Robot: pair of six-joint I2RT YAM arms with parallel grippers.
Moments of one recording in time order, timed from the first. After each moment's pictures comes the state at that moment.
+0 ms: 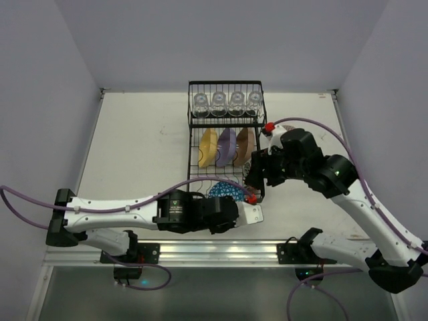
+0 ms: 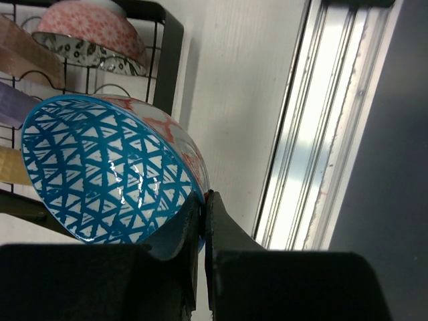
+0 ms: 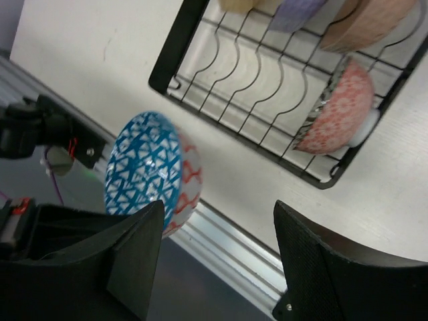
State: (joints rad) left arm -1.50 1.32 1.25 -0.75 -0.27 0.04; right arm 0.67 1.01 1.28 -1.00 -0.15 0.40
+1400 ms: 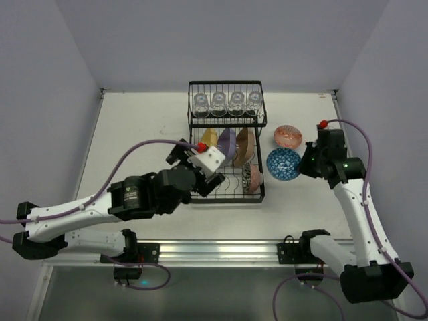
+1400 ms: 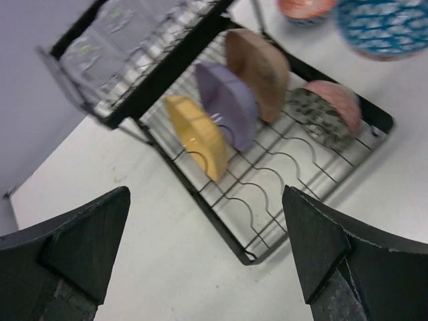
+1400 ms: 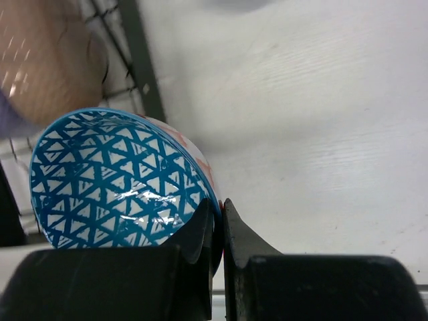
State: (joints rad) left arm -1.39 1.10 1.23 -0.60 -0.72 0.09; right arm 0.20 0.99 1.03 -0.95 0.00 0.41
